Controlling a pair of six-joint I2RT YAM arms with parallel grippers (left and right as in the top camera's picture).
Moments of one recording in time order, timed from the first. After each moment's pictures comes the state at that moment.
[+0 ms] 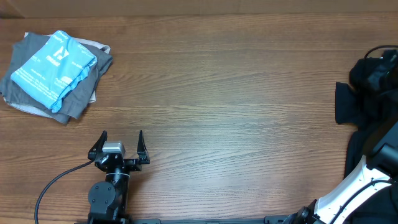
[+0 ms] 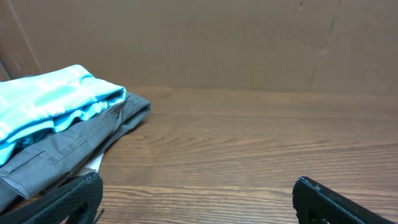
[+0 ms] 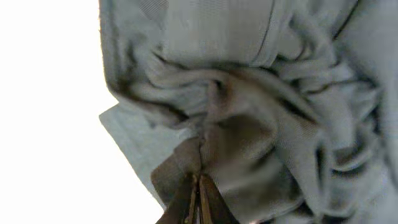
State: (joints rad) left arm -0.12 0.02 0.01 -0.07 -0.11 -0.07; right arm -0.58 2.18 1.95 -1.13 -0.01 0.17
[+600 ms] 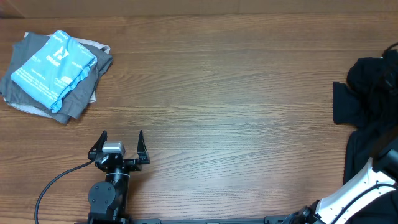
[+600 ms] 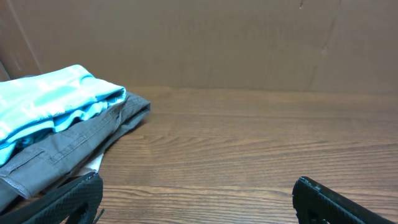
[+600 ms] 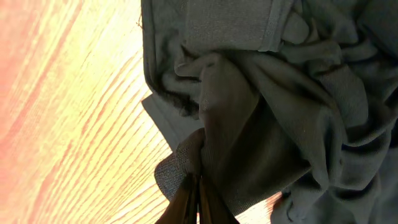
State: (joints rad) left arm -0.12 0.02 0.01 -0.07 -0.11 -0.07; right arm -0.67 2.17 2.06 -1.27 -0.26 0.17
